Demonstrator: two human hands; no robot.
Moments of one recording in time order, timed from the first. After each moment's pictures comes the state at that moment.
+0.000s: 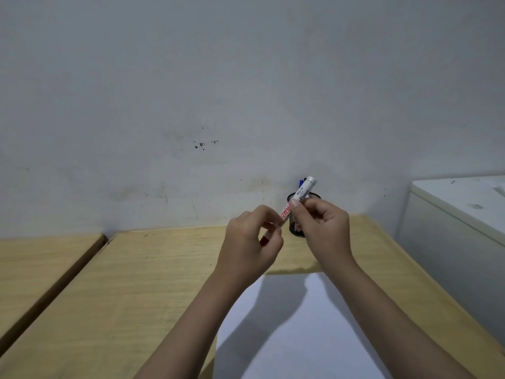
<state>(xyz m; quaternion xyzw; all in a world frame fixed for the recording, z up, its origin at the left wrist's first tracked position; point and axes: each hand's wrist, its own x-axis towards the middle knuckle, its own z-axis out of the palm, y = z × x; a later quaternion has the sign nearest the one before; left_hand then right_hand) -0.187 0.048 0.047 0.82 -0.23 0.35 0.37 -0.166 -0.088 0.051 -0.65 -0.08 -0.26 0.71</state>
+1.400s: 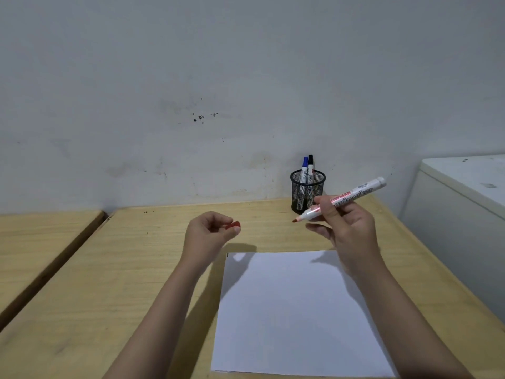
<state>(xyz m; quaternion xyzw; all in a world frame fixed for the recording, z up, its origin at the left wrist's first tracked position) -0.160 0.119 -0.007 0.76 0.05 0.14 0.63 -0.179 -0.115 0.019 -0.56 -0.09 -0.15 0.81</state>
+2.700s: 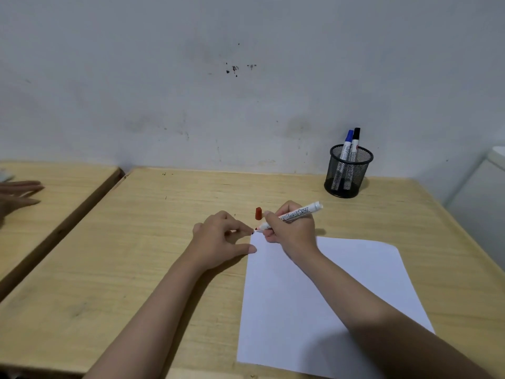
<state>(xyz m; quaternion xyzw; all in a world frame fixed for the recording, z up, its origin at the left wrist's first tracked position) -0.158 0.170 -0.060 0.94 -0.02 0.05 0.33 -0.122 0.005 -0.061 -0.70 0.01 0.00 0.72</state>
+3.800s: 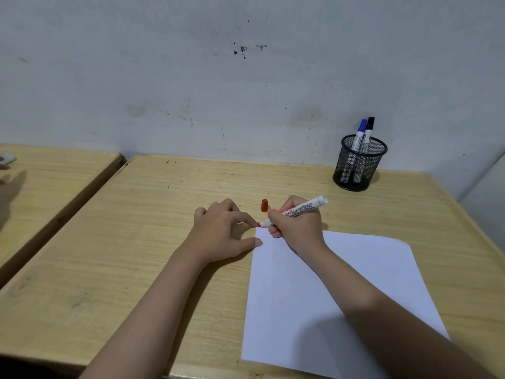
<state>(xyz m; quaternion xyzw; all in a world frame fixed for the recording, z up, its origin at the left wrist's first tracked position) -0.155 0.176 -0.064 0.98 -0.06 0.06 0.20 -0.117 0.008 -0.066 -0.72 0.00 0.00 0.70</state>
